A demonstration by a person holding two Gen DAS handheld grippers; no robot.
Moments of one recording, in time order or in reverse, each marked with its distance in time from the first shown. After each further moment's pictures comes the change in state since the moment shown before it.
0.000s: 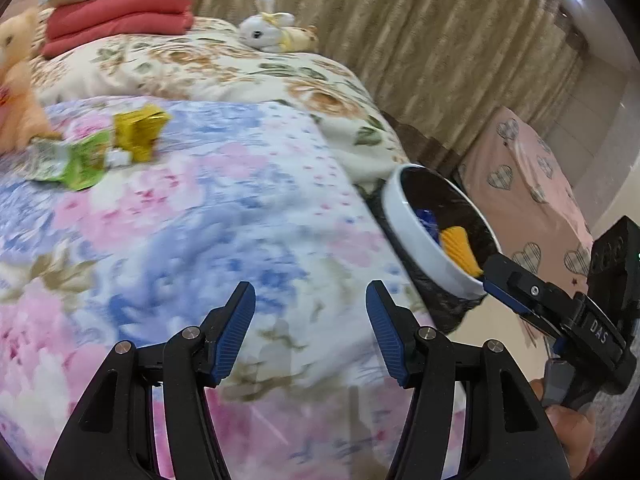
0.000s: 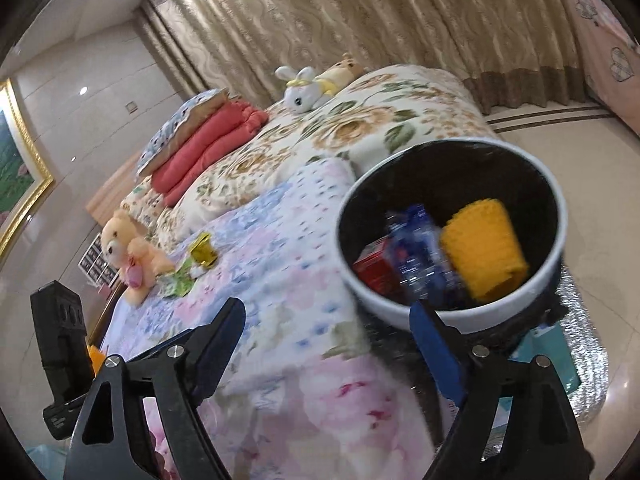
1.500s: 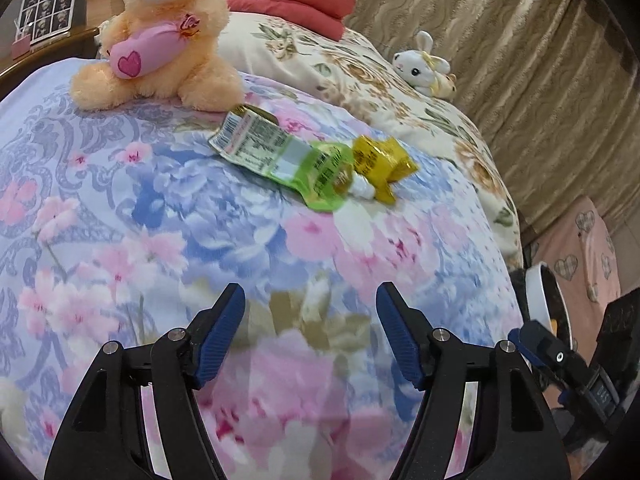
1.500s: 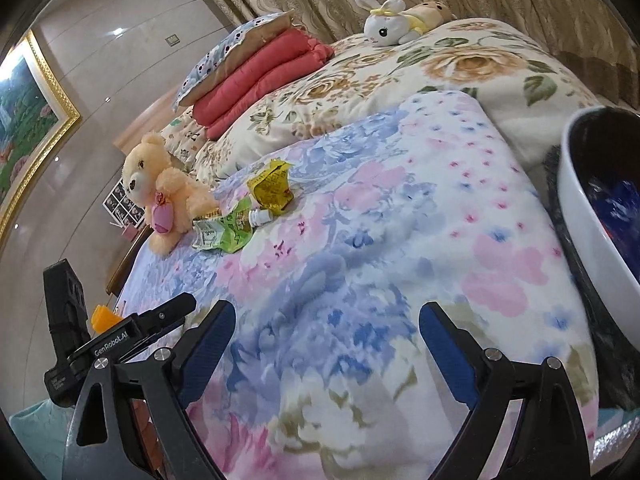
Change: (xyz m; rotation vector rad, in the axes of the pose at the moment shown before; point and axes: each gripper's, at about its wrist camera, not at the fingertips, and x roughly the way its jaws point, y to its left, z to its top) left arm -0.030 0.175 0.018 -0.311 -0.064 0.222; right arm 0.113 0.101 -0.013 -0.115 0.189 0.132
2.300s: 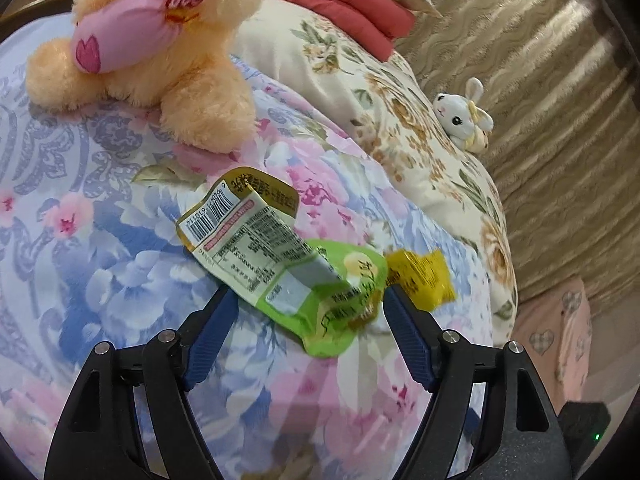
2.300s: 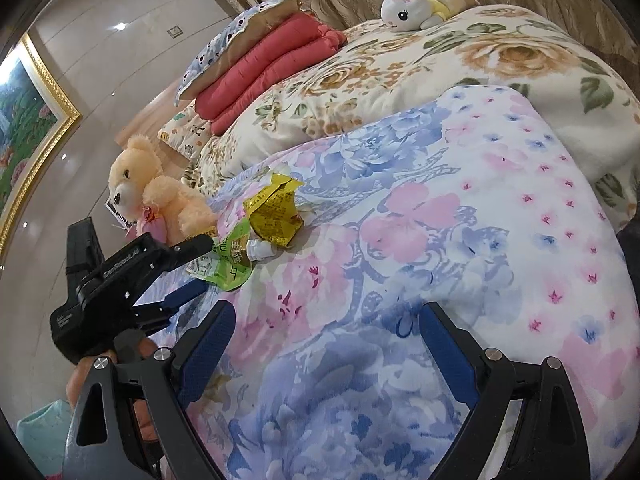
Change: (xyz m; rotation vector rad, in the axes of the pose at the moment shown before) left arm 0.071 0.024 0.080 -0.246 -0.006 -0.047; right arm 0.062 0.005 0.039 -0.001 0.041 0.051
